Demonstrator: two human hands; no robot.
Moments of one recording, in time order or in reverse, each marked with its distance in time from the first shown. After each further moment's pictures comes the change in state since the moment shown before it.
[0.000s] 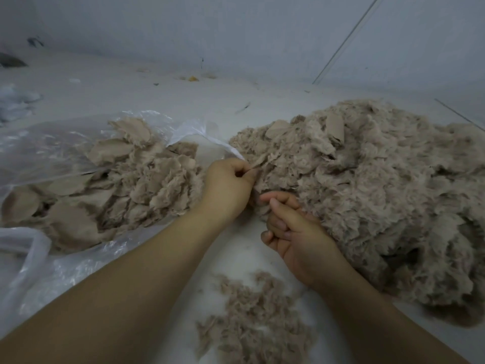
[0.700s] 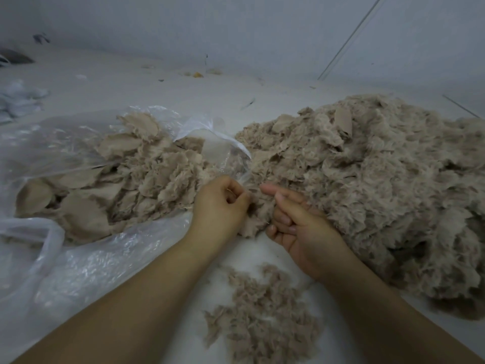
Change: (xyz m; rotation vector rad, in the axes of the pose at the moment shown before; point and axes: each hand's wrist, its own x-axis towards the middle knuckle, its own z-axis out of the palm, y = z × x) left_hand -0.048 -0.013 -0.024 0.063 0.009 -0.041; right_hand 0.001 0.000 -0.002 0.012 -0.021 0.057
